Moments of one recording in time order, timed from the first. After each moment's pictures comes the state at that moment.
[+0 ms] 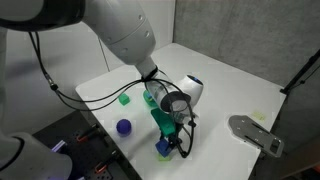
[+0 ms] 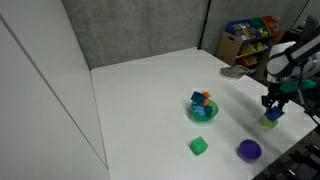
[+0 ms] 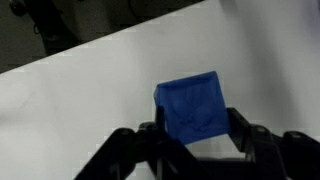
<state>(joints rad) -0.22 0.58 -0.20 -2.14 -0.06 2.30 0.01</state>
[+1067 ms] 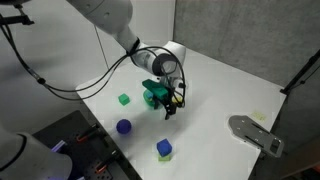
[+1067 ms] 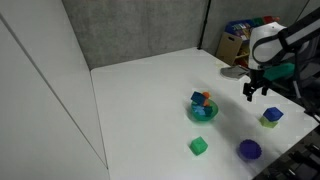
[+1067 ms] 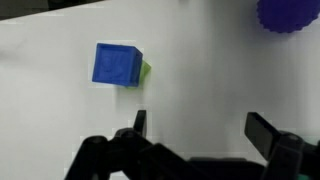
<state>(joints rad) -0.03 0.43 -0.16 -2.11 -0.12 2.19 0.08</state>
